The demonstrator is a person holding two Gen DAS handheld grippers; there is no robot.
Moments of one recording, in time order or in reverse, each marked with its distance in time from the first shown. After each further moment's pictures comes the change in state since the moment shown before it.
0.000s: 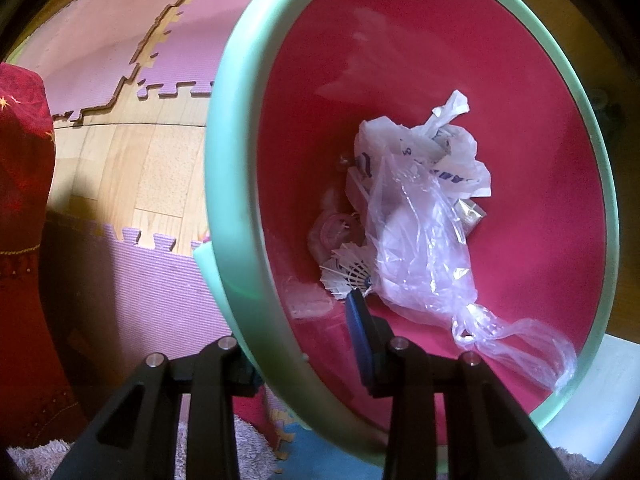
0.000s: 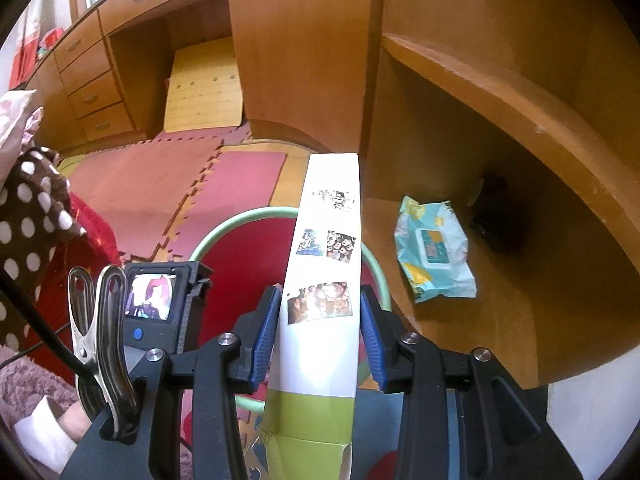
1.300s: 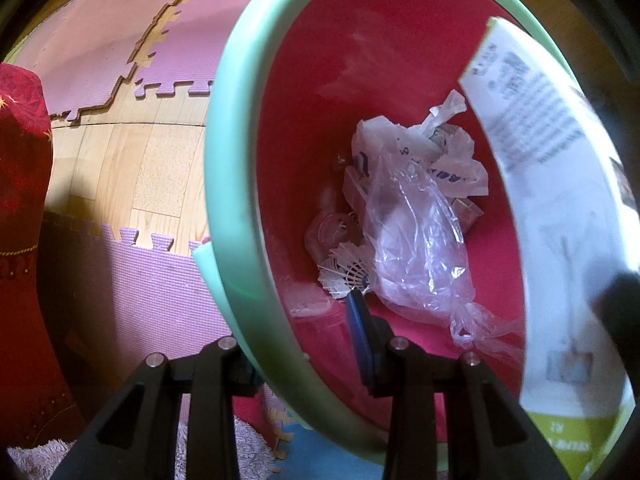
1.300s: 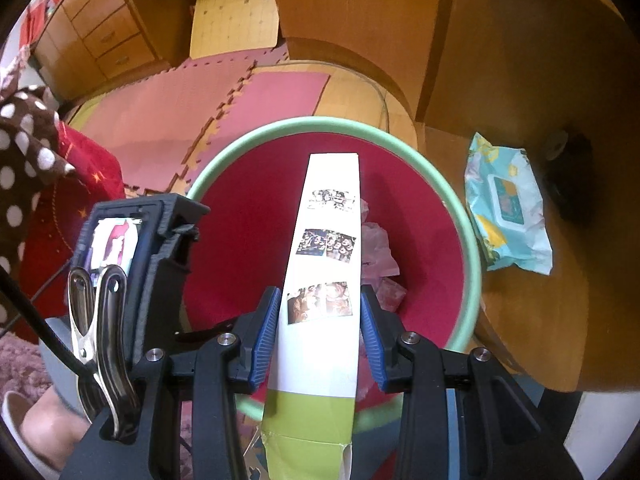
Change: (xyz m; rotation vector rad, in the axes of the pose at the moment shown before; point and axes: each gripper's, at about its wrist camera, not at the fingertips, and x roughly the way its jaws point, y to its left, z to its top) left arm -0.001 0.002 0.001 0.001 0.001 -0.010; right arm 0.104 0.027 -0.012 -0.078 0.260 0.127
